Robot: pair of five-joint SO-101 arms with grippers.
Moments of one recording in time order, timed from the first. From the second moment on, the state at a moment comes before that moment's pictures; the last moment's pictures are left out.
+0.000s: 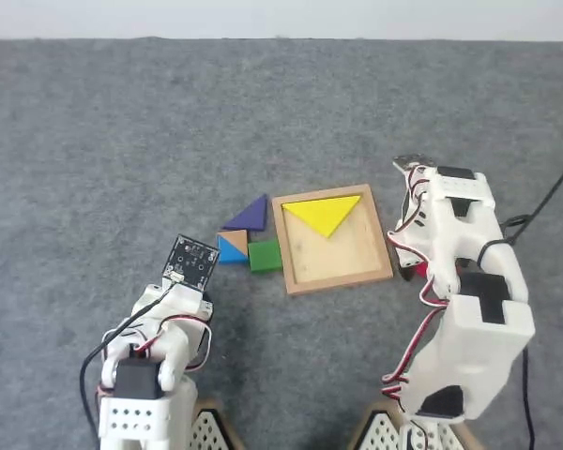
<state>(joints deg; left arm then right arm) -3.6 -102.8 97.0 72.2 -12.1 2.5 20.7 15.1 71.6 18.2</state>
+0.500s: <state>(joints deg) -3.6 -102.8 97.0 72.2 -12.1 3.8 20.1 13.9 70.4 15.0</state>
